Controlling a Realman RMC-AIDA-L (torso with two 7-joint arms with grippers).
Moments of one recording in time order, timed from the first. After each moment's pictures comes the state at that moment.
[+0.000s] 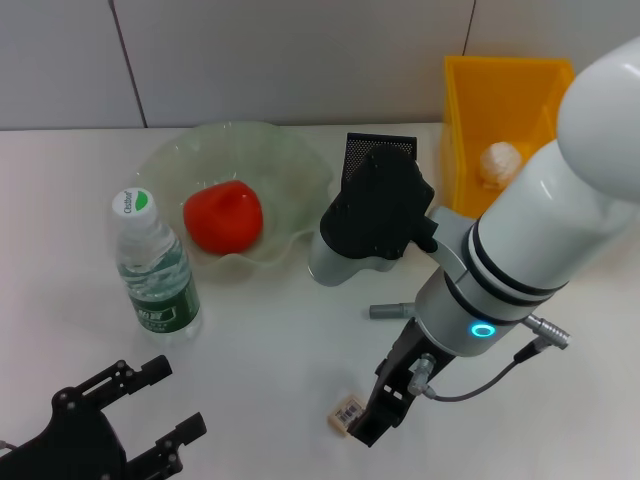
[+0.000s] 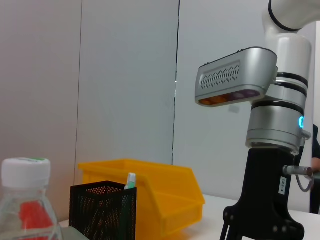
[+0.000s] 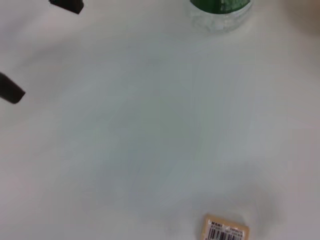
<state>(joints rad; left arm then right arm) -0.11 -1.97 1.39 0.32 1.03 1.66 -0.62 0.76 2.08 1.29 1.32 0.70 -1.47 2.81</state>
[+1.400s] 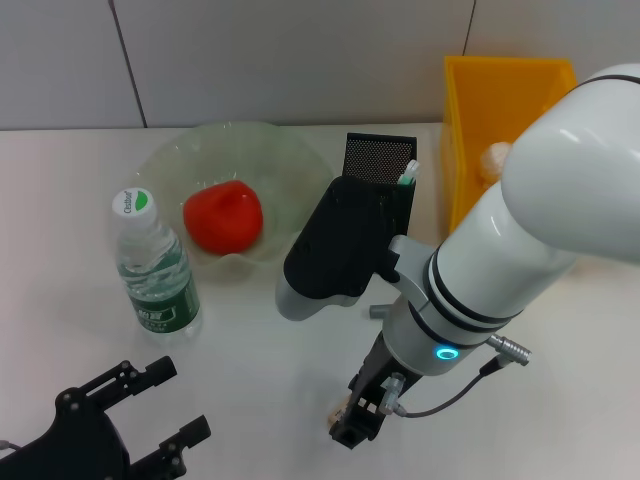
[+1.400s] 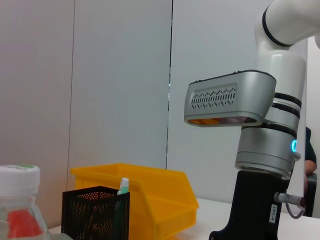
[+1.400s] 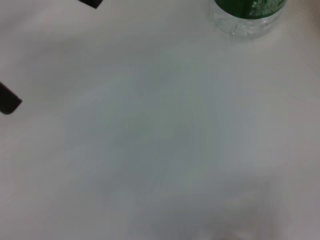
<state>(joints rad) -0.11 -1.98 1.40 0.32 1.03 1.67 -0.62 0.79 2.09 1.16 1.25 0.71 -1.34 2.82</state>
